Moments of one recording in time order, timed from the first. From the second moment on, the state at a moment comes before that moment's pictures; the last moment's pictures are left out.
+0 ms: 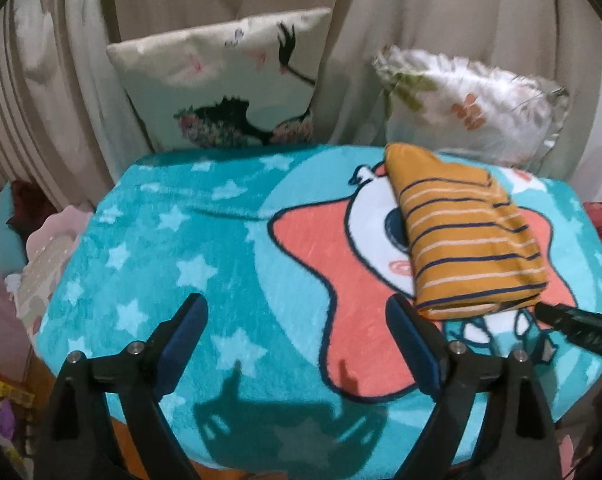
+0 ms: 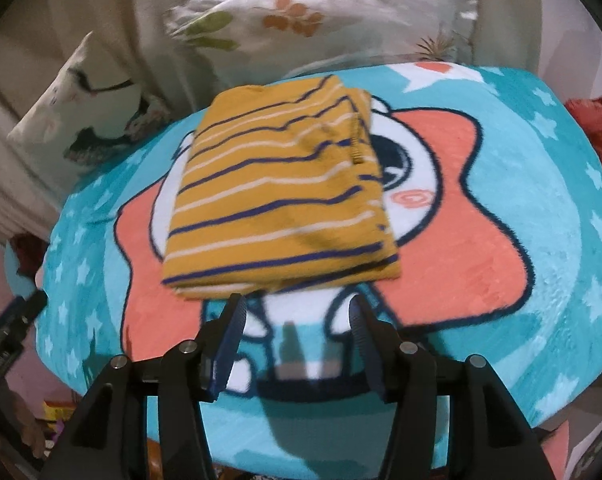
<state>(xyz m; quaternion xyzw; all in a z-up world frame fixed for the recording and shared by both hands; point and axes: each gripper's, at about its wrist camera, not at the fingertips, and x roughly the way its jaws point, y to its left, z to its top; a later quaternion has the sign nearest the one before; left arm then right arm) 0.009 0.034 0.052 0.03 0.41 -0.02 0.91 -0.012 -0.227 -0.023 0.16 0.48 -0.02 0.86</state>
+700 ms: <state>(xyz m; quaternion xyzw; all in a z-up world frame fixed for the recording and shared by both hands) -0.018 0.044 0.048 0.05 0.44 -0.07 0.89 -0.059 -0.169 -0.020 0.11 0.48 -0.05 0.87</state>
